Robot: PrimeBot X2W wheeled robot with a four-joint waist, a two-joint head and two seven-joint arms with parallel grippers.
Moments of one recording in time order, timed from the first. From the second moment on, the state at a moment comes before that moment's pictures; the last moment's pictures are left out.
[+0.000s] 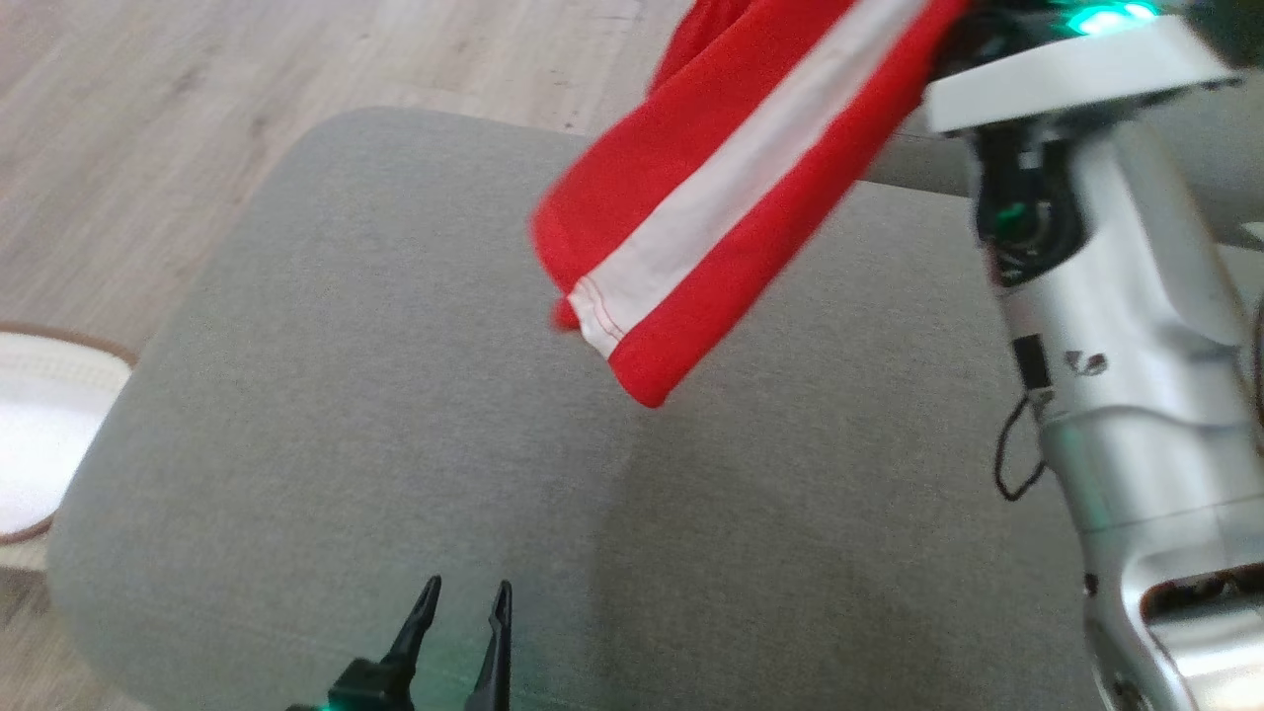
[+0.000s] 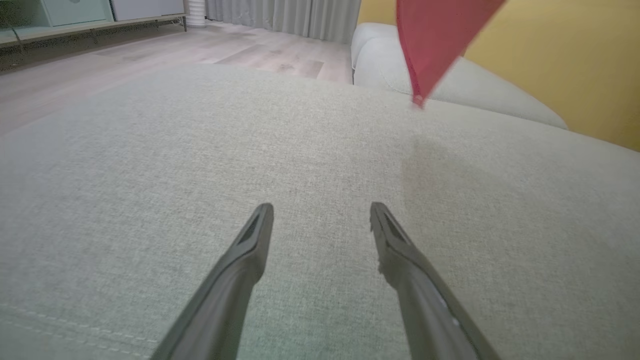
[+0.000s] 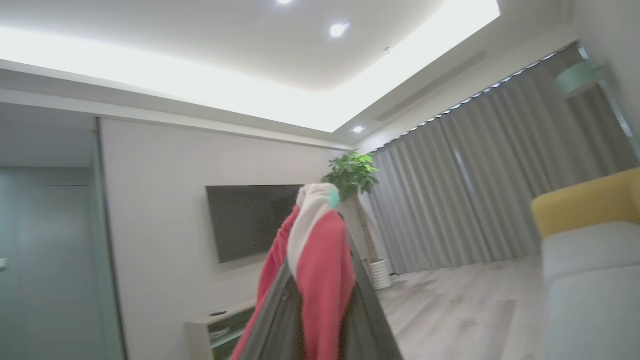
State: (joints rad) left arm 0.05 0.05 -0.32 0.44 -0.24 -0.04 -0.26; right arm -0.89 -0.06 0.27 0.51 0.62 0.13 -0.26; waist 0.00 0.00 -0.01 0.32
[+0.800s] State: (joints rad) left arm -0.10 0.05 -0.40 0.41 -0.33 -0.09 -0.26; right arm -0.27 -0.05 -0.23 0.51 -0.04 0.13 -0.26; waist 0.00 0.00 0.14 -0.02
